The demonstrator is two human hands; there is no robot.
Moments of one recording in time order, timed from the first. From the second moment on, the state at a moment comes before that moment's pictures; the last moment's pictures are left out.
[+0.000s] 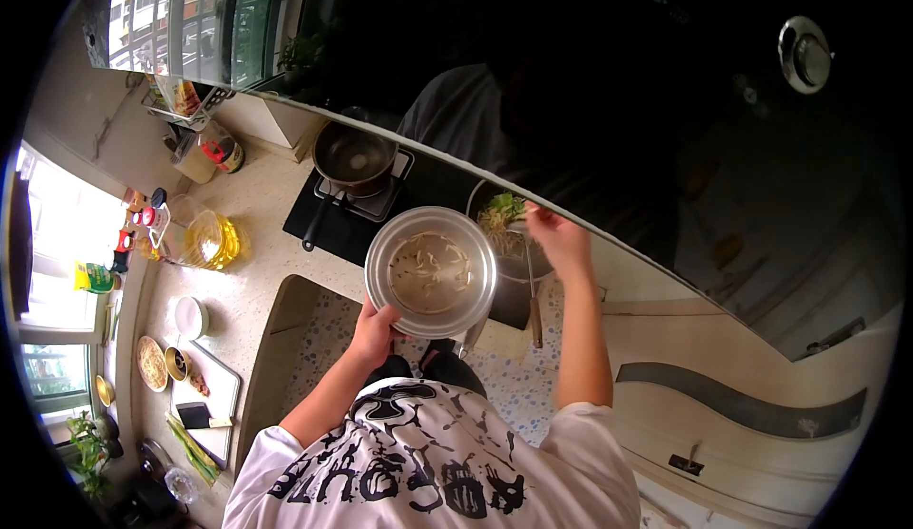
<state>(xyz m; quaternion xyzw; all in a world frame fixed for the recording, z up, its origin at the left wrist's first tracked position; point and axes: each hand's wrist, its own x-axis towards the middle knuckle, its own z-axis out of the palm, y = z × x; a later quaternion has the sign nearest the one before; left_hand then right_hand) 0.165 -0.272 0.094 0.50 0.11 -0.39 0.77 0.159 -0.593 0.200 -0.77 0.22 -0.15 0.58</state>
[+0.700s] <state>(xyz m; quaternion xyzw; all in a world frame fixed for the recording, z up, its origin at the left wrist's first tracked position) 0.163 -0.209 0.089 0.48 0.14 -0.34 0.80 0.111 -0.500 0.119 -0.76 0.20 -0.10 0.61</state>
